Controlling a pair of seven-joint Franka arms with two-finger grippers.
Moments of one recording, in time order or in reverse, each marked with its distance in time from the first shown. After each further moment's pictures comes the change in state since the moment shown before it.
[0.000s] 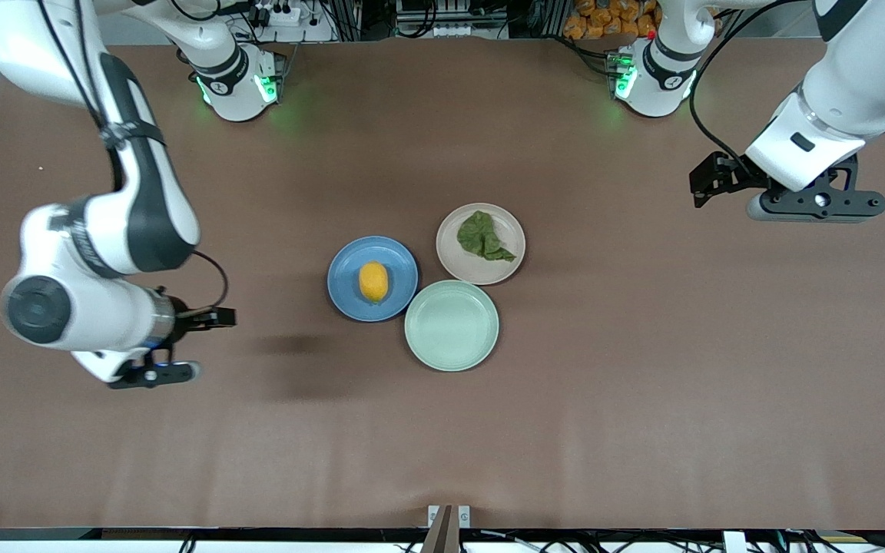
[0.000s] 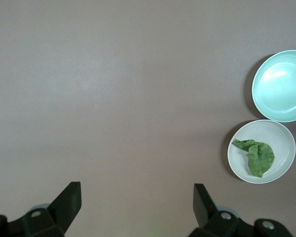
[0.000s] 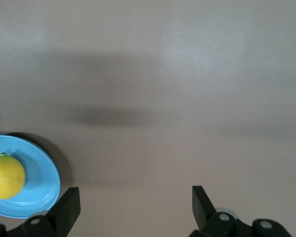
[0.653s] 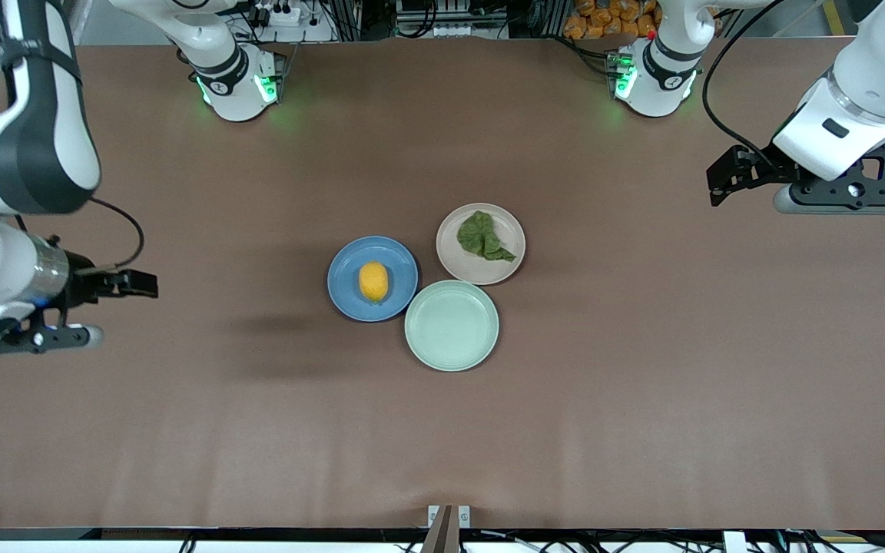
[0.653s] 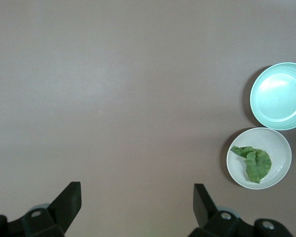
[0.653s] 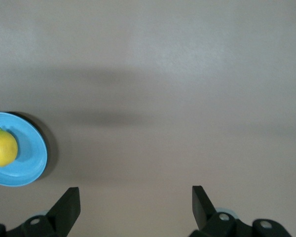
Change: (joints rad) left arm 0.010 0.000 0.009 0.039 0.000 -0.013 0.001; right arm -0.067 -0.209 -0.025 -0.093 -0.005 -0.088 -0.084
